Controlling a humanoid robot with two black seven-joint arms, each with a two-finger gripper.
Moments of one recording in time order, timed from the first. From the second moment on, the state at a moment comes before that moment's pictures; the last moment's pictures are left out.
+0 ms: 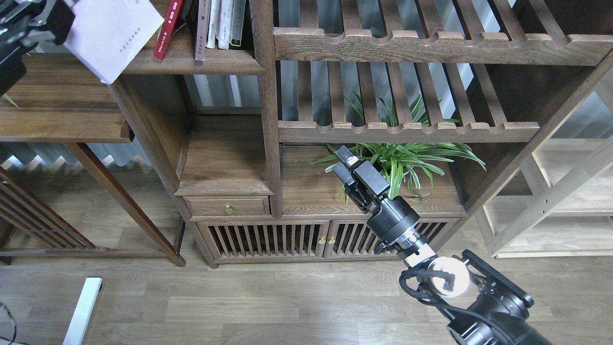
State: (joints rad) left arm -0.52 0.43 -1.64 -1.52 0.56 -0.26 0.49; right arm 0.20 -0.15 0.91 1.20 0.23 0.58 0.00
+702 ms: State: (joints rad) left arm -0.92 0.41 -1.32 -1.19 0.57 -0.12 0.49; right arm 0.19 -0.16 0.92 1.20 0.23 0.58 0.00
